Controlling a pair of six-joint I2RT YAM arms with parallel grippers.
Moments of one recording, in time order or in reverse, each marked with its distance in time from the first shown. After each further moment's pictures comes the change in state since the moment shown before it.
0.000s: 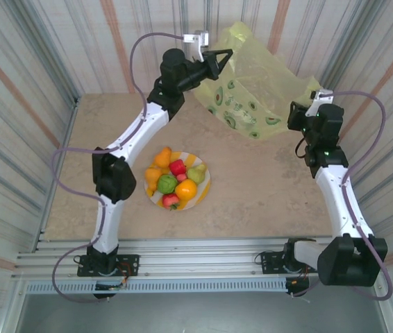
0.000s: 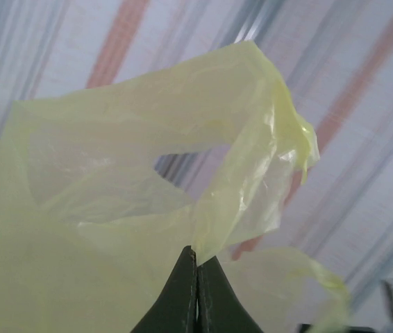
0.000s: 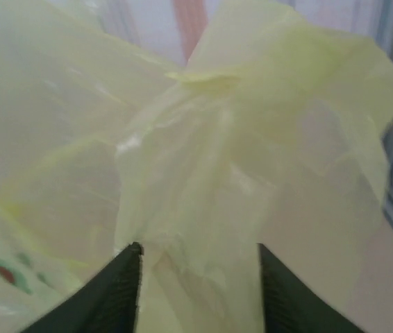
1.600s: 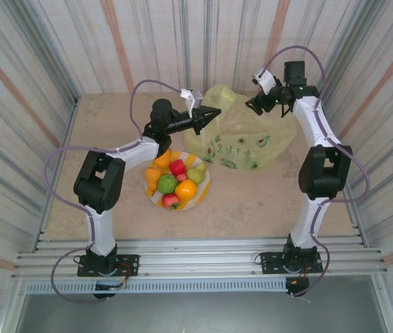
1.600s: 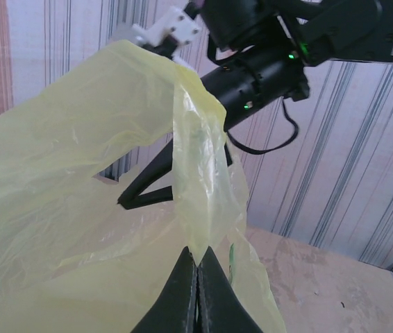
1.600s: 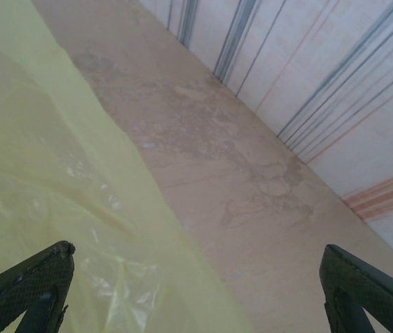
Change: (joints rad) left arm 0.049 -0.188 -0.818 0.526 0.313 0.341; right arm 0.086 0.844 0.909 -0.562 -0.436 -0.917
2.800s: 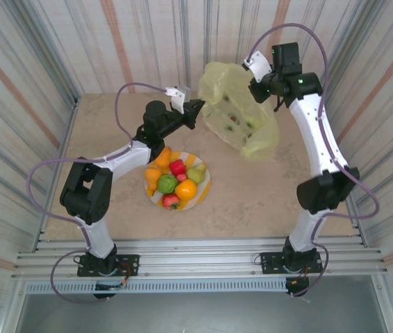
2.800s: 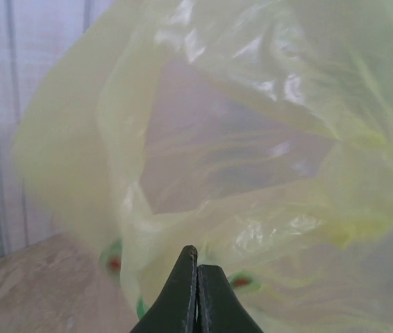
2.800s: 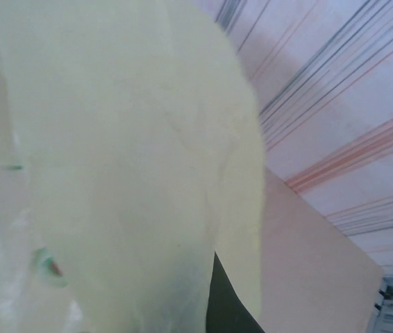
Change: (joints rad) left arm 0.000 -0.153 -0.121 -0.117 -0.441 0.008; right arm 0.217 -0.227 0.169 -0.283 0.407 0.203
